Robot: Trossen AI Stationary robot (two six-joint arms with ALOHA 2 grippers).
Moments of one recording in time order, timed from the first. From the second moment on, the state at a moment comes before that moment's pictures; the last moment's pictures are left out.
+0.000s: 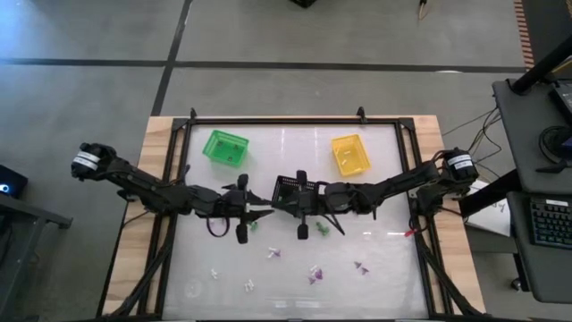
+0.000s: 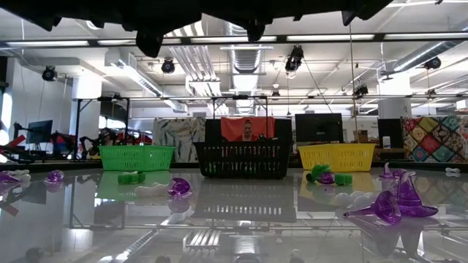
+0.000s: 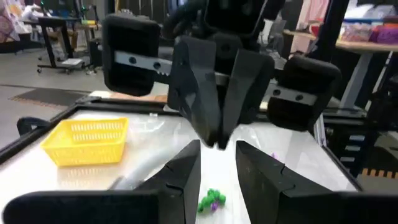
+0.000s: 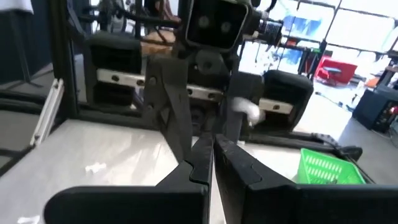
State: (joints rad) left arm -0.30 1.25 0.54 0.64 -0.35 -0.10; right arm 0.18 1.68 0.99 0.64 0.16 -0.15
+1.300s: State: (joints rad) left arm -0.11 1.02 0.55 -0.60 -0.44 -0.86; right arm 0.13 1.68 1.00 0.54 0.16 -0.05
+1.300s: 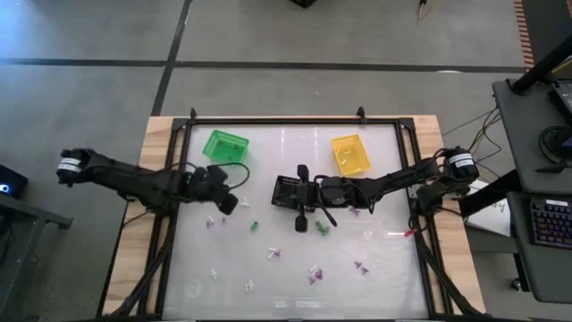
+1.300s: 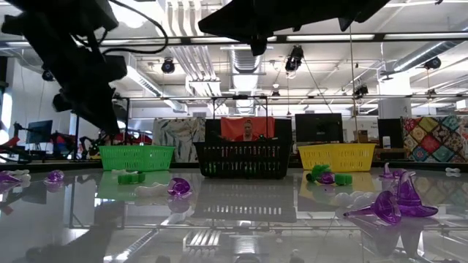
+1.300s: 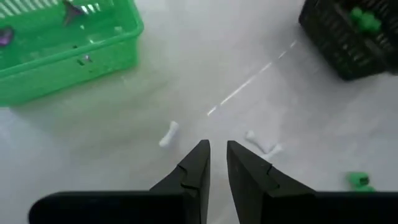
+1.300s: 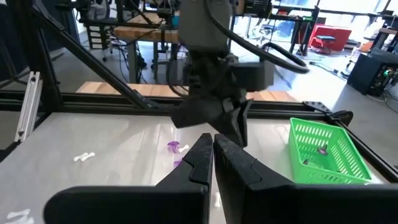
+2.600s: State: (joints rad) left arm 0.15 1.52 0.79 -0.78 -0.30 -0.47; right arm 0.13 1.68 1.00 0.55 0.16 -0.03
